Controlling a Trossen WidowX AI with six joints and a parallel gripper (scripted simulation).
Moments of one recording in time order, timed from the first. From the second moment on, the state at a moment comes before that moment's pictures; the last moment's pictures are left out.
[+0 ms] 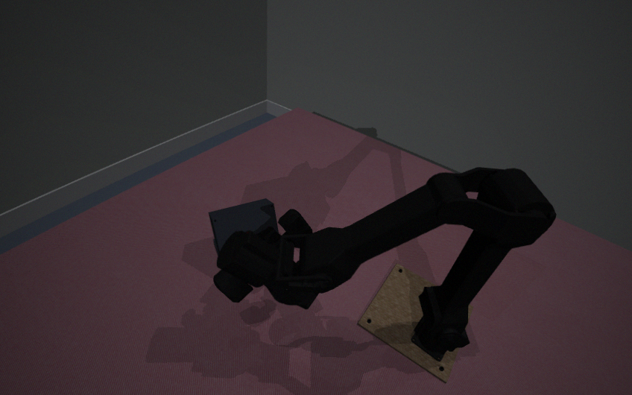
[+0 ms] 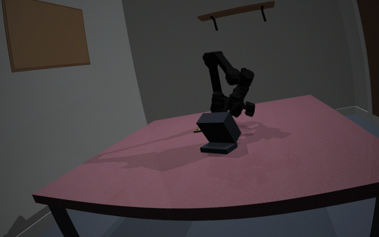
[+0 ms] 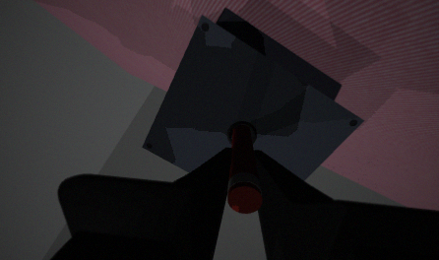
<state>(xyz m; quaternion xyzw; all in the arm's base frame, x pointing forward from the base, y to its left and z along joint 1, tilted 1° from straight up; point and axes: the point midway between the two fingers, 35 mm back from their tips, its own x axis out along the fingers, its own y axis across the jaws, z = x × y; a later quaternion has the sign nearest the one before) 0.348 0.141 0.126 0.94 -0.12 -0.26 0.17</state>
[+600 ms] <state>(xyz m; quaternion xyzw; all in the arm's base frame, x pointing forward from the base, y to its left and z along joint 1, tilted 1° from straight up) 0.358 0.137 0.120 0.94 -0.12 -0.26 0.17</state>
